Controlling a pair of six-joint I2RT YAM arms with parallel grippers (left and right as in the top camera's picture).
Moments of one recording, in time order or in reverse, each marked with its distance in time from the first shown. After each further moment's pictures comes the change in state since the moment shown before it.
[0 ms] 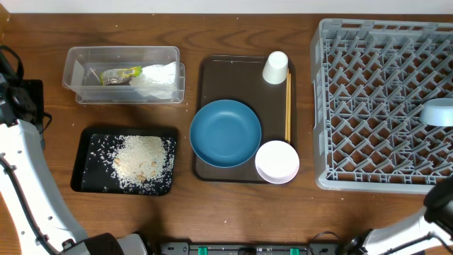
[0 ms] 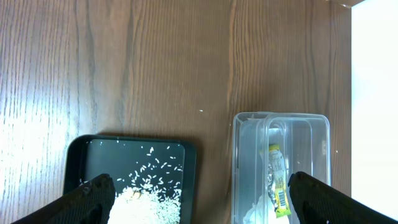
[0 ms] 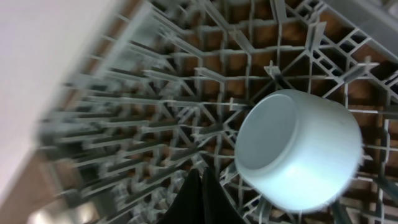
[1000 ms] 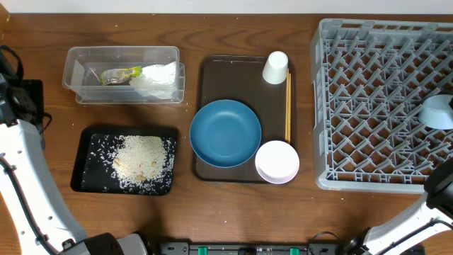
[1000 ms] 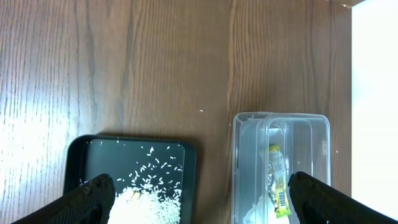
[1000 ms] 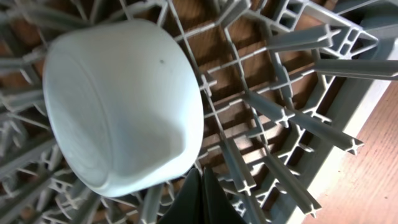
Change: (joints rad) left arm 0.000 0.000 0.000 0.000 0.000 0.000; right arm 0.045 0.103 -0.002 -0.212 0.497 0.291
